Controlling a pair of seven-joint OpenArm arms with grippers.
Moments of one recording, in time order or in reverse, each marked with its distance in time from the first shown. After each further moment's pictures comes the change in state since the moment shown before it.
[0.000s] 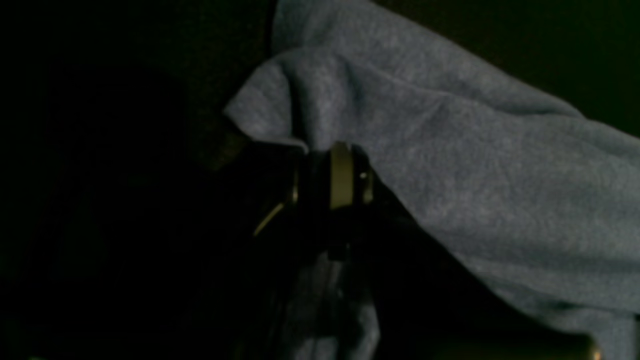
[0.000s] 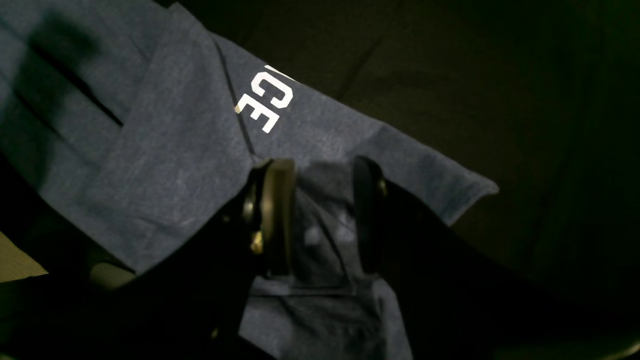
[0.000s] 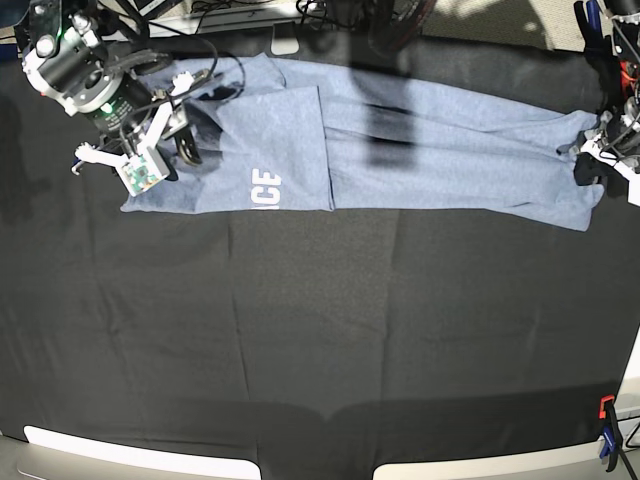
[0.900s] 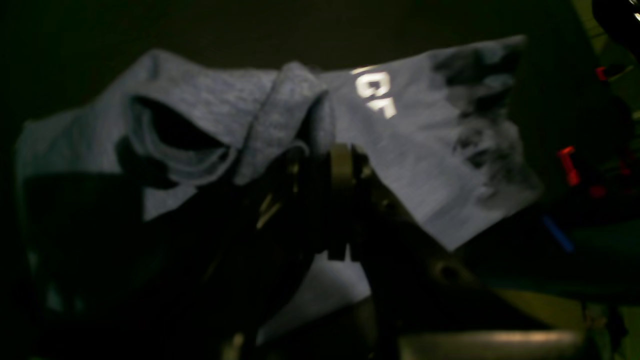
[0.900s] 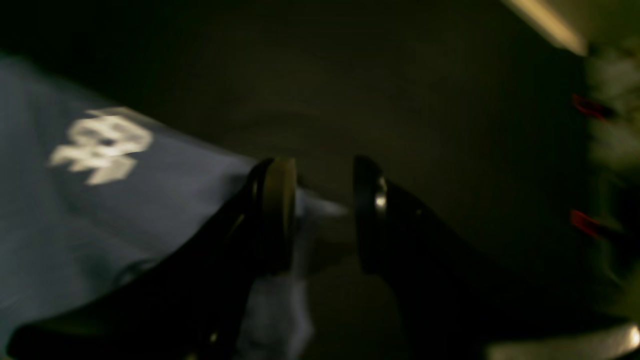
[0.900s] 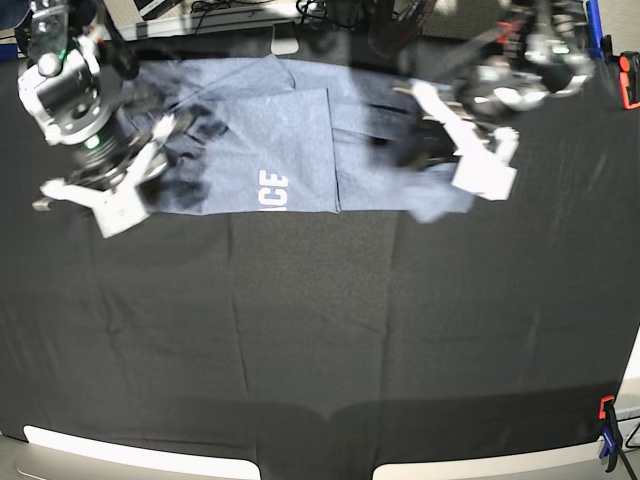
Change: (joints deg) left arm 13.3 17.8 32.8 41.1 0.5 9.6 5.6; right arm 6.6 -0.1 0.1 0.0 -18.2 -10.1 0.6
